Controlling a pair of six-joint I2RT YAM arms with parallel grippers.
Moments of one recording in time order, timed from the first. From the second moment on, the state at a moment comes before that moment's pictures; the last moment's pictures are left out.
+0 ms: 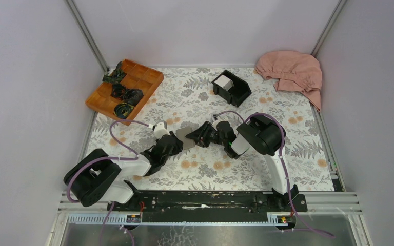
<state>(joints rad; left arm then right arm) -0.72 1.38 0.30 0.44 -0.36 -0.88 0.71 2.20 0.75 1.13 -0.40 1.44</state>
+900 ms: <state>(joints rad) -0.71 1.39 0.31 0.44 -0.36 -0.86 0.71 2.22 0.75 1.11 -0.41 1.43</state>
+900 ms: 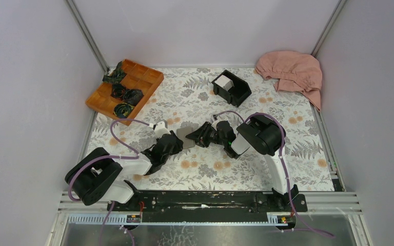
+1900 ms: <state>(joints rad) -0.69 1.43 0.31 0.48 -0.37 -0.85 0.71 2.20 0.79 1.01 -0.38 1.40</state>
